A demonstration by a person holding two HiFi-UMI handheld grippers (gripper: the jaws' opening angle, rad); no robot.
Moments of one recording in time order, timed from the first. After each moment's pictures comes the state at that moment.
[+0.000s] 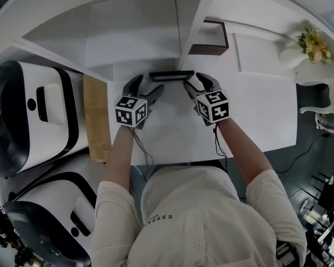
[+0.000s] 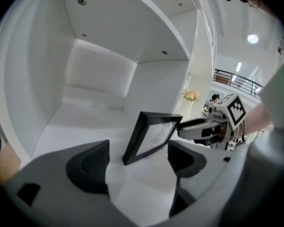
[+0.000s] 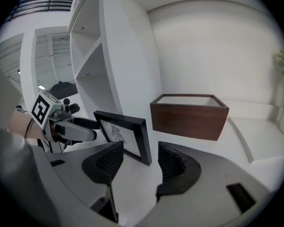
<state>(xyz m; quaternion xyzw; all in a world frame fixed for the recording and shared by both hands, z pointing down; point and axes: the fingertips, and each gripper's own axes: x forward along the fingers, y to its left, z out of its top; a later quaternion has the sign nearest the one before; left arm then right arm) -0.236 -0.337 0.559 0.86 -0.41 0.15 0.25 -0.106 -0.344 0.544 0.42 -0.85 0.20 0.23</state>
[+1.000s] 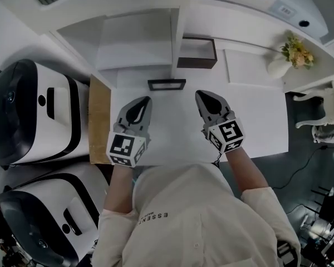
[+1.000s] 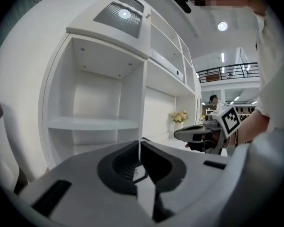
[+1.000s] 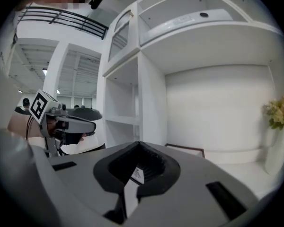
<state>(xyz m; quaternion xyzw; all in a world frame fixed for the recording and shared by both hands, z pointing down) -0.225 -0.246 0.373 0.87 -0.48 0.09 0.06 -0.081 -0.273 0.381 0.42 -0.90 0.05 0.09</state>
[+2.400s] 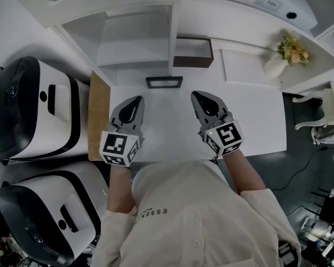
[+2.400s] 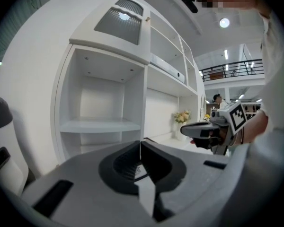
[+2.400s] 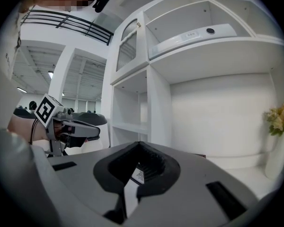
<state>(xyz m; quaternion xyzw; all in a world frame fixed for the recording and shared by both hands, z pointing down) -0.237 -0.226 0.359 0.86 -0.50 0.09 0.07 -0.086 -0.242 0.351 0.40 -0.91 0.02 0.07</state>
